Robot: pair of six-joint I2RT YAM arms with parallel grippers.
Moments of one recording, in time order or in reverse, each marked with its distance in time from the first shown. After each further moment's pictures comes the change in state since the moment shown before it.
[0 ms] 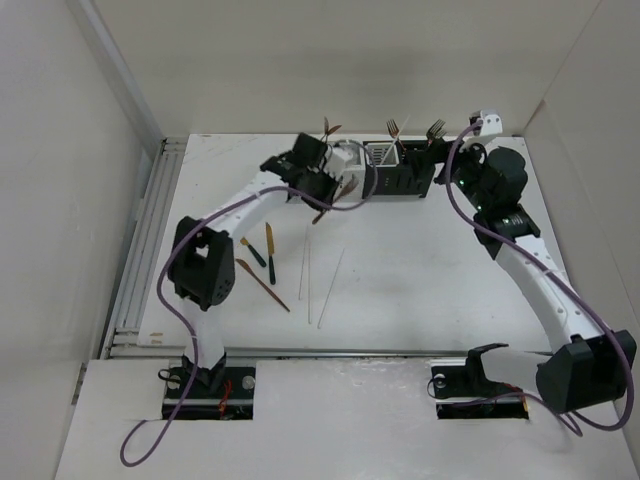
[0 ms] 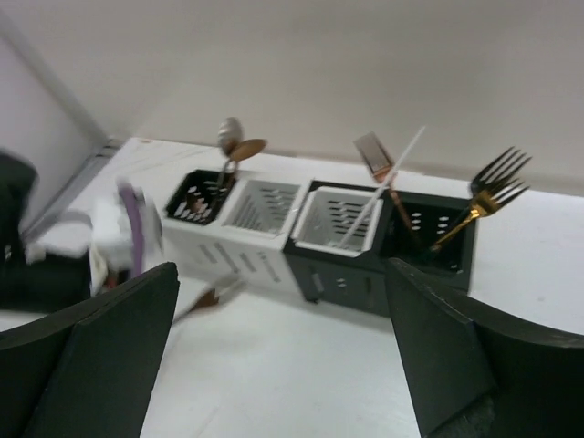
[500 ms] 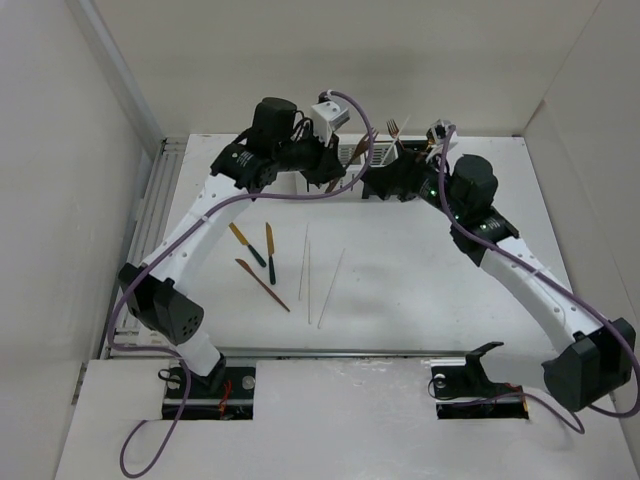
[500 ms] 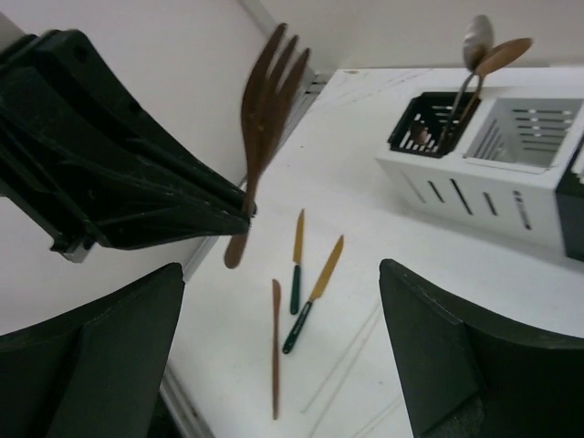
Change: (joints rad) left arm 0.029 -0.342 0.163 0.013 0.244 -0.105; right arm 0.194 -0.018 -0.001 -0.033 -0.192 0.376
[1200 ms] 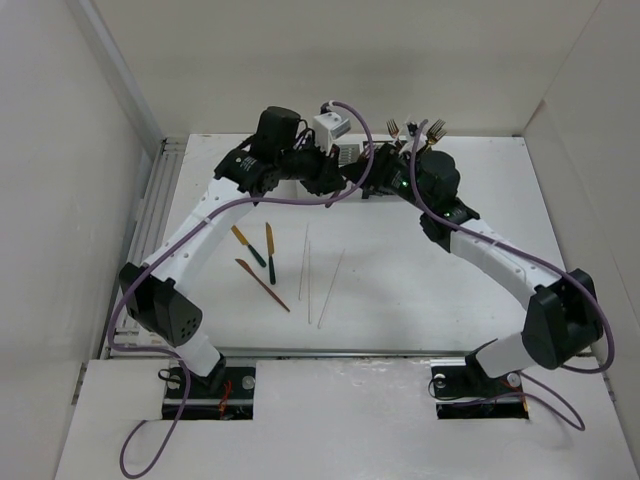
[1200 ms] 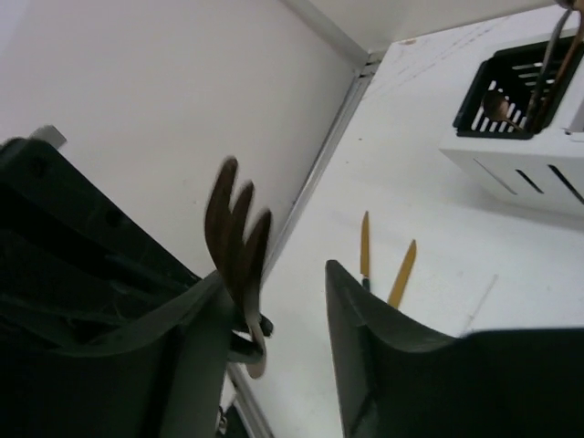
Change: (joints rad) left arm -0.011 -0.009 -0.064 -0.028 0.032 -0.050; right arm 0.075 0.237 0.012 0.242 -0.009 0.283
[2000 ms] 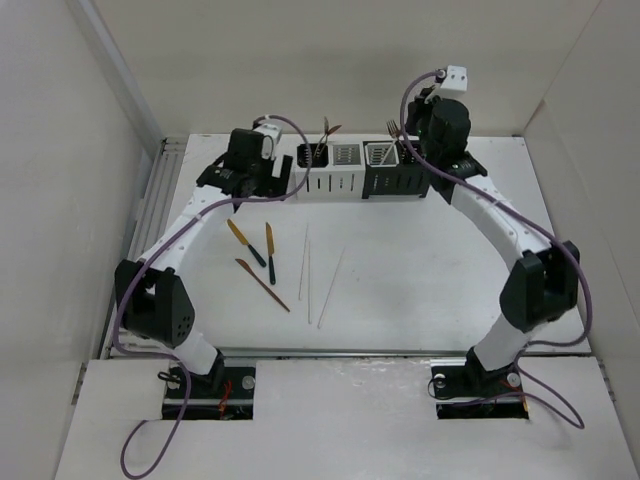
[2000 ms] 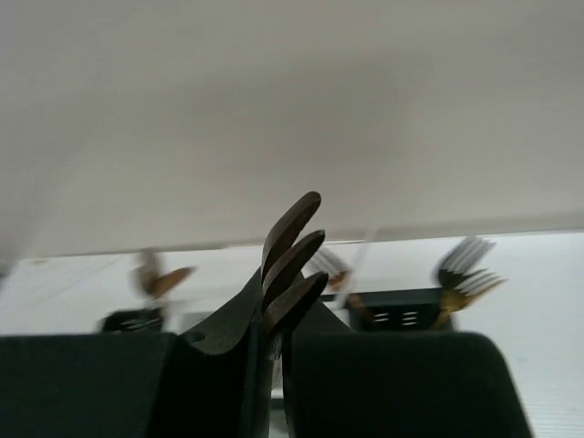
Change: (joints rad) left arm 0.179 -0.029 -0.269 0.092 -0.624 -0.027; right arm -0.112 0.186 0.397 -0.176 0.607 -0.626
